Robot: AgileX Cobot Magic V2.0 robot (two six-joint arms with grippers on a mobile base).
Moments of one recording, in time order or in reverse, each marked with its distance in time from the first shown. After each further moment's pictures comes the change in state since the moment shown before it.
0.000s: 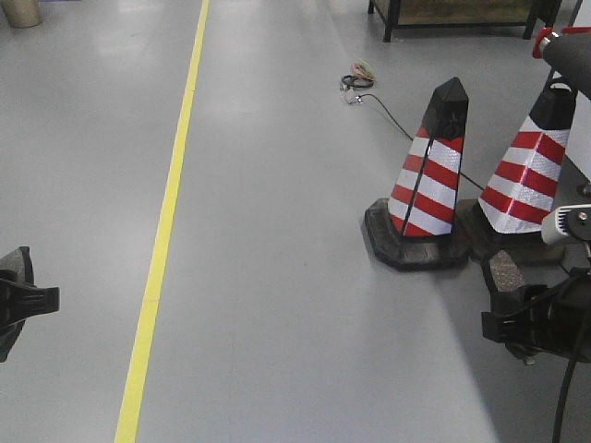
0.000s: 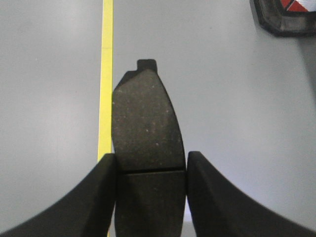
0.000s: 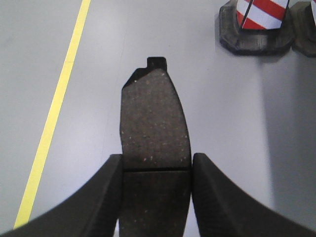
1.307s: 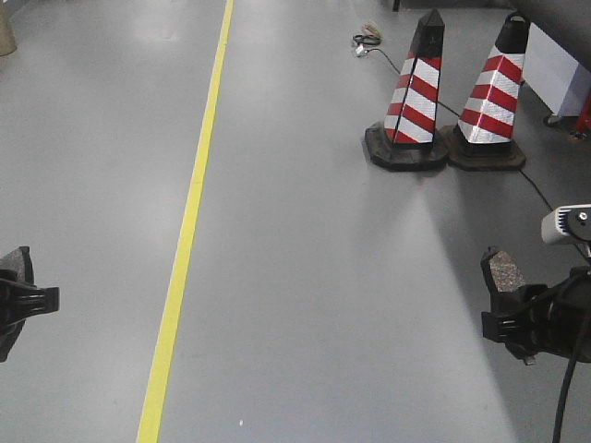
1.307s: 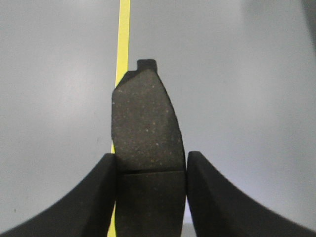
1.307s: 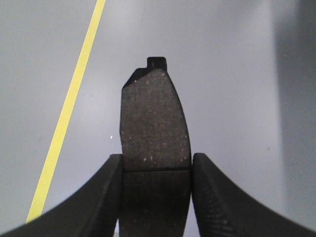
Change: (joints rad) left arm 0.000 0.000 0.000 0.000 0.000 0.000; right arm 0.000 0.000 0.000 0.000 0.000 0.000
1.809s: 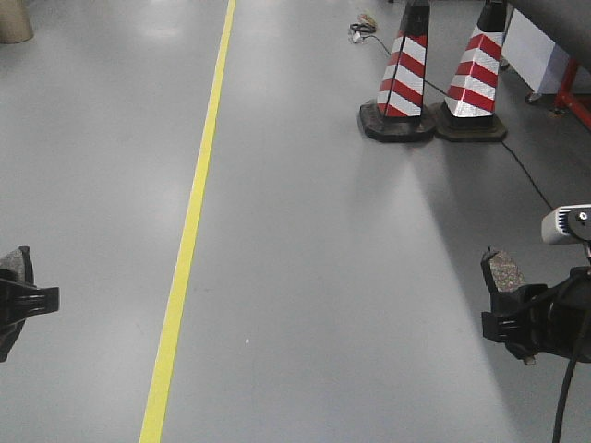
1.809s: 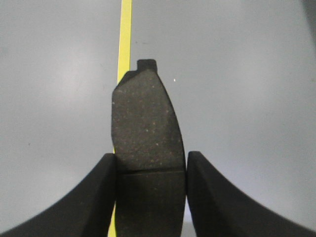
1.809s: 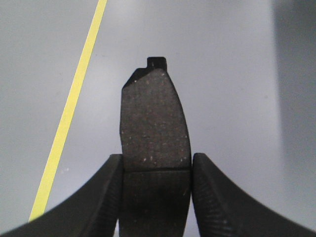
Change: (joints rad) left arm 0.000 0.000 0.000 0.000 0.000 0.000; right arm 0.000 0.000 0.000 0.000 0.000 0.000
